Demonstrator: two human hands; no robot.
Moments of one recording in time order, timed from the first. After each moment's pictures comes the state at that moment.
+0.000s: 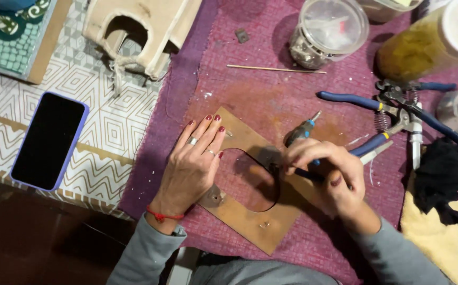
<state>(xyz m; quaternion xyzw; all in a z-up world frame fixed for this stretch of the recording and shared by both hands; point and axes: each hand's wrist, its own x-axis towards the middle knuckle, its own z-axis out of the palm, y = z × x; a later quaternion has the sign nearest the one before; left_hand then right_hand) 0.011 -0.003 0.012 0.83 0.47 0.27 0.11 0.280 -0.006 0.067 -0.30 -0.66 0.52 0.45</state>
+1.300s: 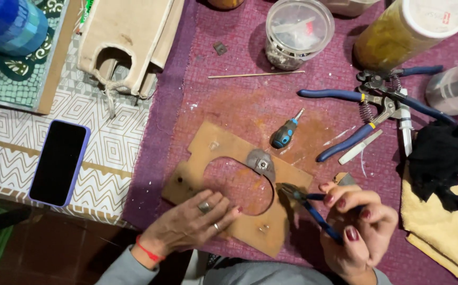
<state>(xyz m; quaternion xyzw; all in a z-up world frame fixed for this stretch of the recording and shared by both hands) 0.001 -0.056 0.025 0.97 0.18 0.15 0.03 0.296 -0.118 0.025 -0.36 -0.45 0.38 0.73</state>
